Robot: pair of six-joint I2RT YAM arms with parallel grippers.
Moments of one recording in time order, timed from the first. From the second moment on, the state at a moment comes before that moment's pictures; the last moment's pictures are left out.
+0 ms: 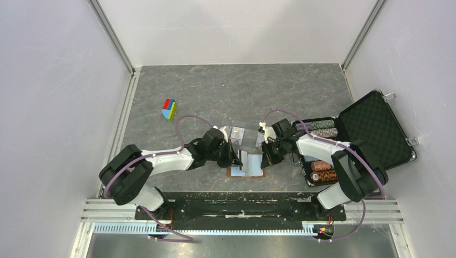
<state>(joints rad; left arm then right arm) -0.82 1.50 0.63 0.12 0.31 -0.95 0.49 1.51 0.68 -0.36 -0.49 0.16</state>
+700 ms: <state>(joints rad) -0.82 1.53 0.62 0.14 0.30 -0.95 0.49 1.50 0.68 -0.35 -0.49 0.16</state>
